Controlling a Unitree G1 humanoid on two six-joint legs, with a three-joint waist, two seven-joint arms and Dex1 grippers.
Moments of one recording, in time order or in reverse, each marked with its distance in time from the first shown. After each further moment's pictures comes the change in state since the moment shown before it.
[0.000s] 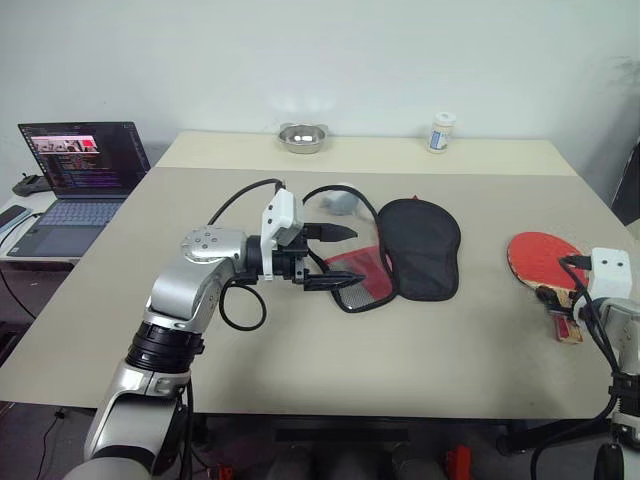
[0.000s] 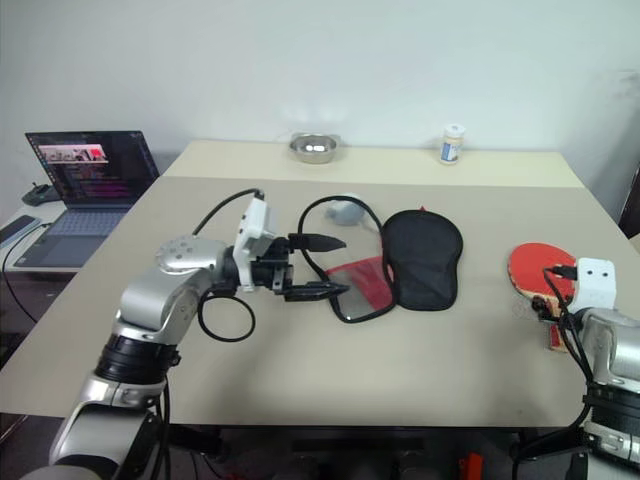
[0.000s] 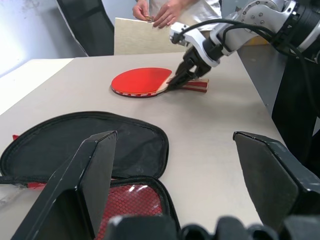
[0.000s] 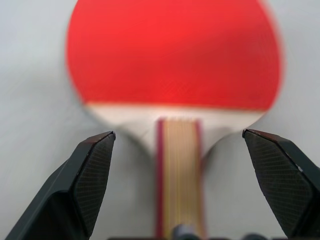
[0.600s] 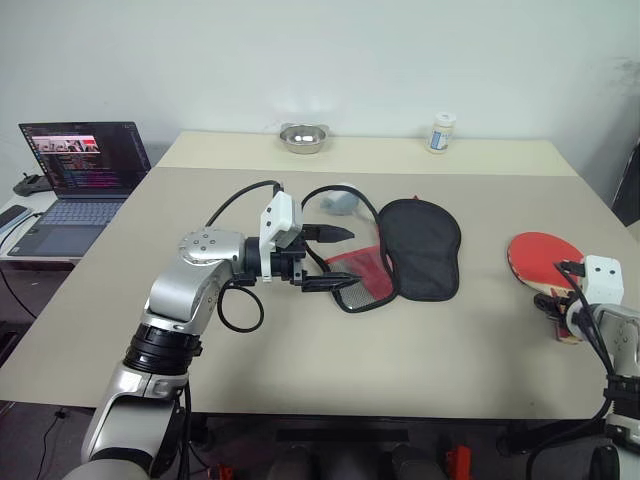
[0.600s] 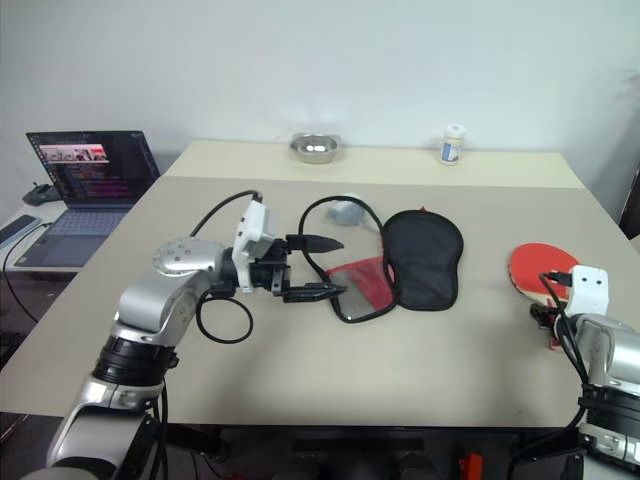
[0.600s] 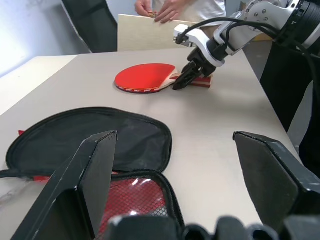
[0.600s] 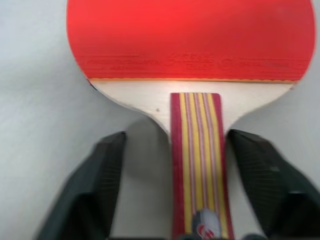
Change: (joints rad) left arm 0.016 0.010 0.003 0.001 0.016 -0.017 0.019; right arm -0.009 0.012 -0.012 0.061 0.030 -0.028 -0.013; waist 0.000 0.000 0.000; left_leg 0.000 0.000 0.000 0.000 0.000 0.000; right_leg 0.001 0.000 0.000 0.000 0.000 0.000
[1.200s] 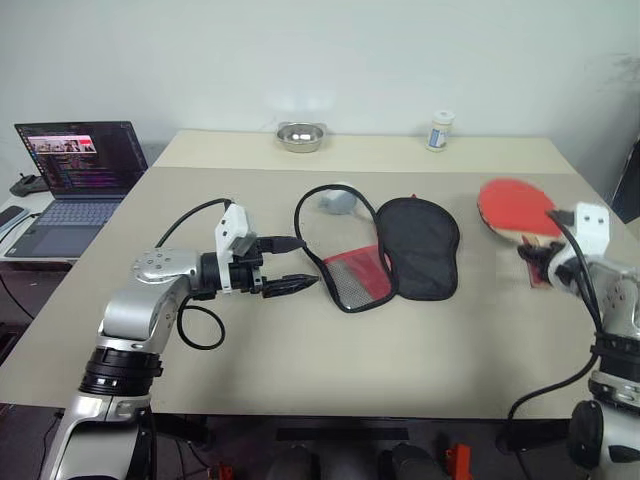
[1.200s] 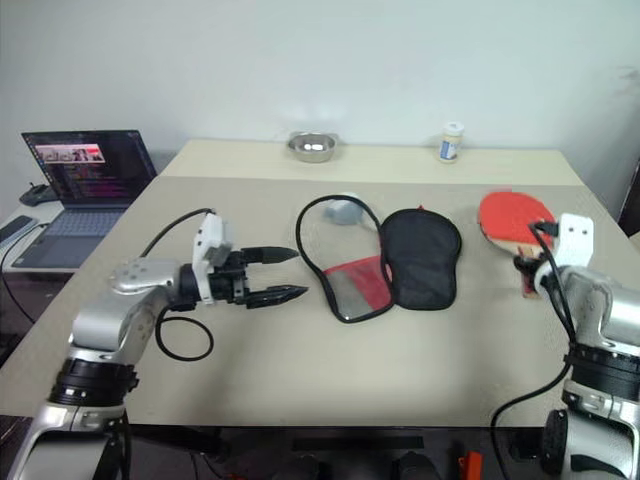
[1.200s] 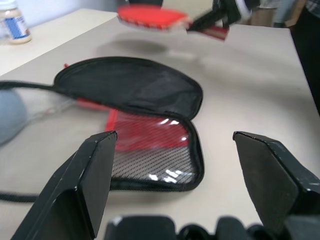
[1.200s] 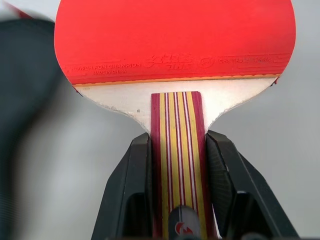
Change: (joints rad) left arm 0.135 0.117 0.118 0.031 -0.023 0.042 0.019; right arm -0.245 0.054 0.032 -0.088 0.093 0.062 -0.028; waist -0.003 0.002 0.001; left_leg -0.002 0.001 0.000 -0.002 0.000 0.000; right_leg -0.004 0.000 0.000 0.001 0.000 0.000
